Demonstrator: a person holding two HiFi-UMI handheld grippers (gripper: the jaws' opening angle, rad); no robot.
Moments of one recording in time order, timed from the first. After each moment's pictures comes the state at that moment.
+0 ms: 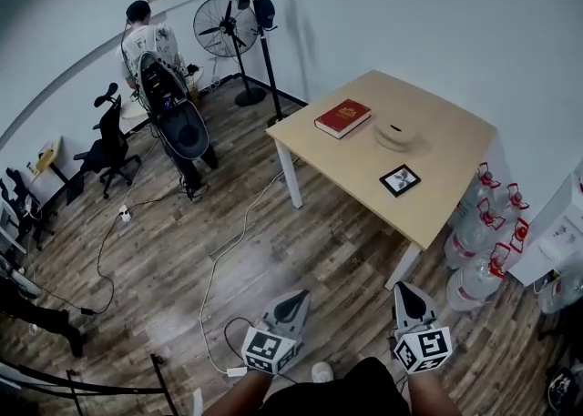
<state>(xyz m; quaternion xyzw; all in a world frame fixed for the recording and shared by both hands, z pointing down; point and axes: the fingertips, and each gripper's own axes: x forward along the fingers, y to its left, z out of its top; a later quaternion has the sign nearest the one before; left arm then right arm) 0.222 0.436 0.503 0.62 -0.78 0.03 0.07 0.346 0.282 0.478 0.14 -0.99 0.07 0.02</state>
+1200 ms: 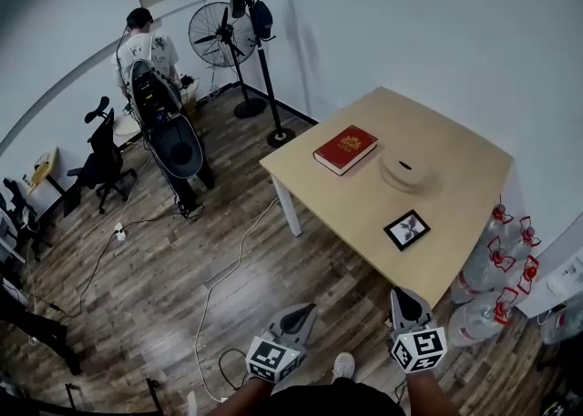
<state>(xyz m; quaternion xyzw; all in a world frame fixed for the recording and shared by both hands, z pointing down) 0.090 0.274 0.511 0.64 -0.77 0.04 0.09 0.180 0.115 0.496 0.13 -0.99 0.07 0.06</state>
